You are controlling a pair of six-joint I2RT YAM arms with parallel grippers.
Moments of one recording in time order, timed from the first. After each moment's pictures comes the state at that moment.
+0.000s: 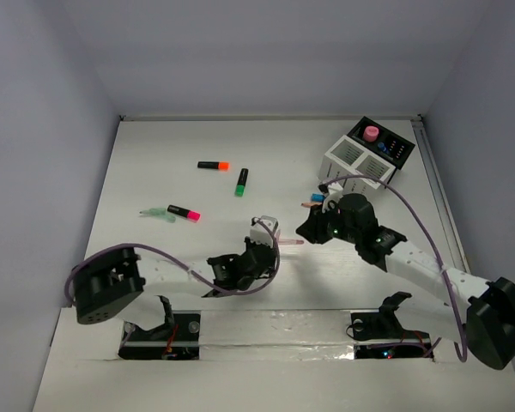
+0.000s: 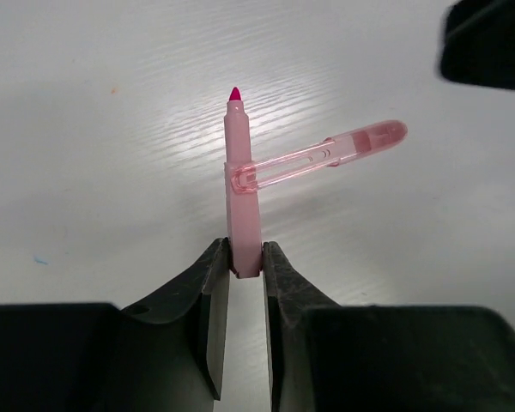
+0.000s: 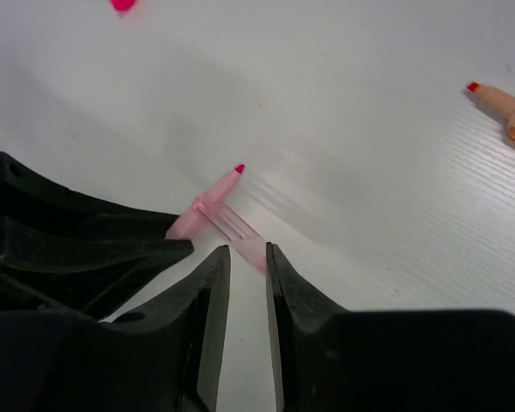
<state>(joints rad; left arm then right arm) -1.23 1.44 0.55 0.22 -0.61 -0.66 0.62 1.09 0.58 -0.01 -0.23 0.37</state>
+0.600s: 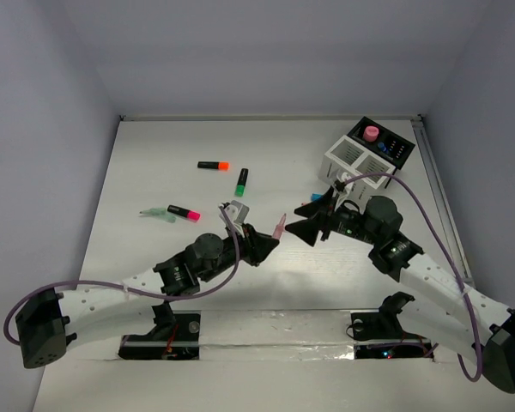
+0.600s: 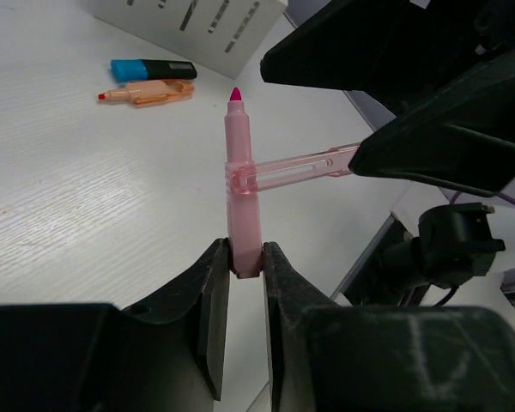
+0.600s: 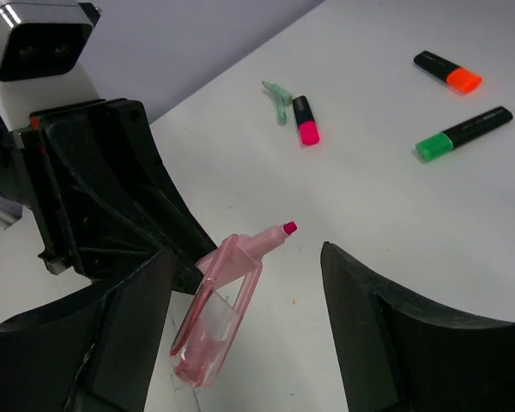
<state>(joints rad) -1.09 0.88 0.43 0.31 -0.19 -0.60 0.62 0.89 0.55 0.30 -0.53 0.36</state>
